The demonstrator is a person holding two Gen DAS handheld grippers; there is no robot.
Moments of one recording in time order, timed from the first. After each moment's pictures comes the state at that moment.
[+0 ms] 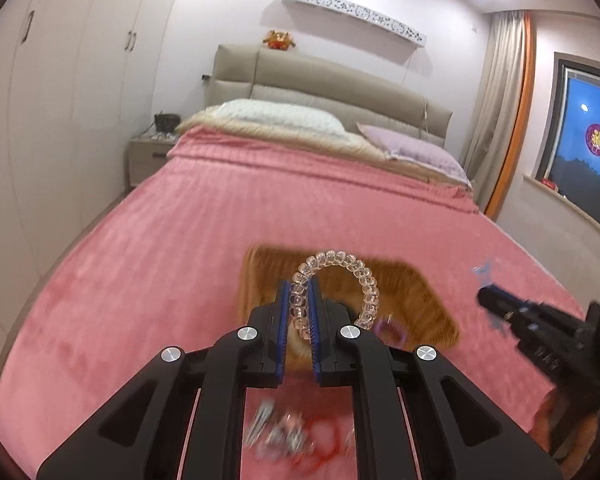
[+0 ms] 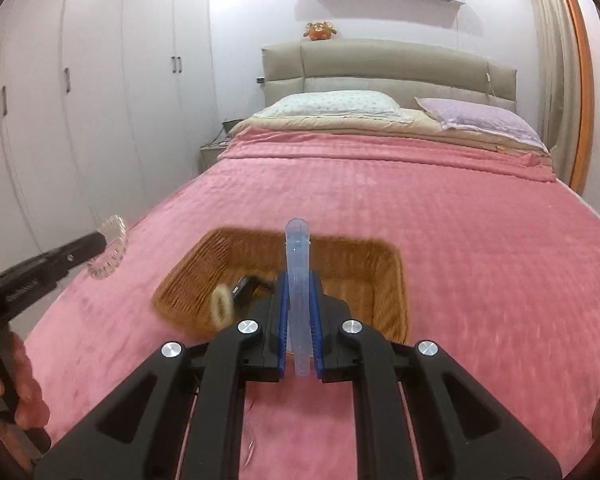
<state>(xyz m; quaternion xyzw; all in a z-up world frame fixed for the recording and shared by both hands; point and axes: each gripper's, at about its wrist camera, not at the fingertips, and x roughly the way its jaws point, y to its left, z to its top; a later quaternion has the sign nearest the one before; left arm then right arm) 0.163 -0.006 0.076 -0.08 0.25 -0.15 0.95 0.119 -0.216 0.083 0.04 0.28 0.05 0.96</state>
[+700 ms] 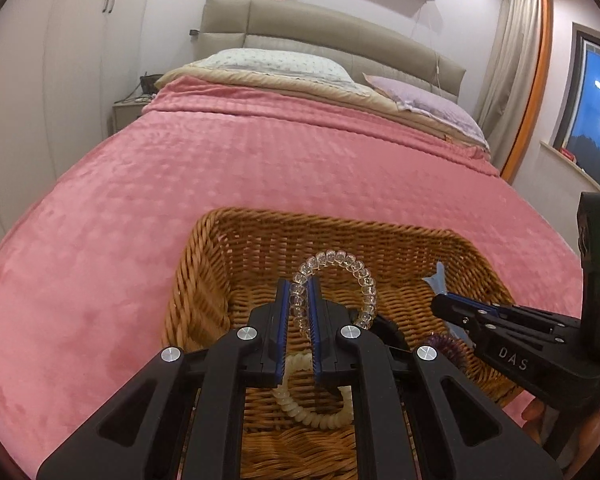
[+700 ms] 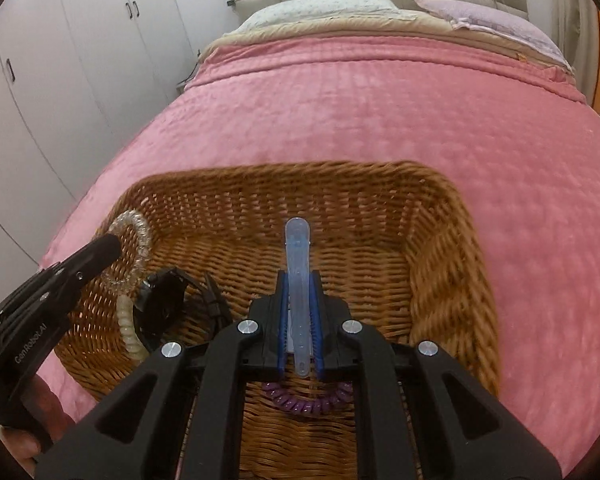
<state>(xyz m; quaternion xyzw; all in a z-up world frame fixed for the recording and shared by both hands) 0.277 -0.053 -0.017 -0.05 0.33 -0.15 0.93 0.250 -0.226 -0.025 0.09 0.43 0.06 0.90</state>
